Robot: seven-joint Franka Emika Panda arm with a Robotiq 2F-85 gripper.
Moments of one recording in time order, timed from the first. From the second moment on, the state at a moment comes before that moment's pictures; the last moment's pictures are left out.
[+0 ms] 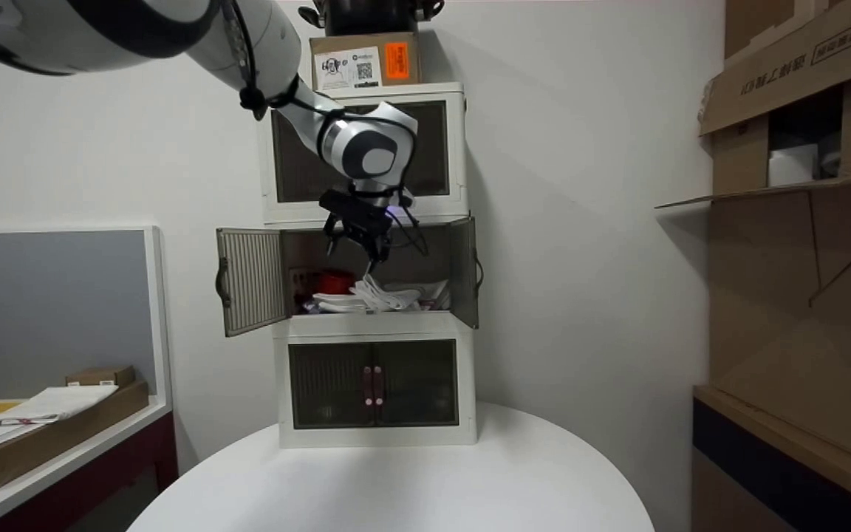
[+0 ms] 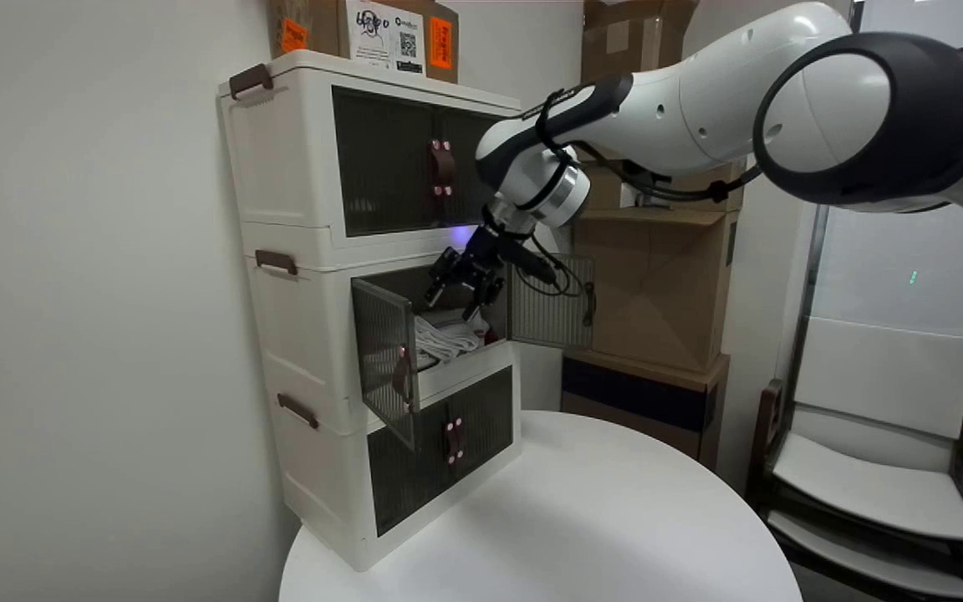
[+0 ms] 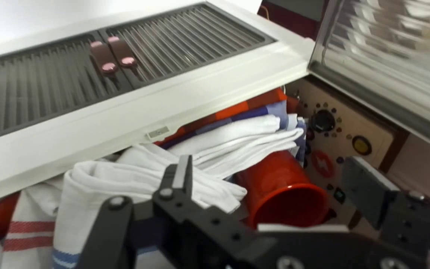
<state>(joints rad) -0.13 0.47 0.16 -1.39 0.51 2.06 -0.36</state>
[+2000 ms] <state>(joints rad) 0.02 -0.08 0.02 -2.21 -0.06 2.30 0.04</state>
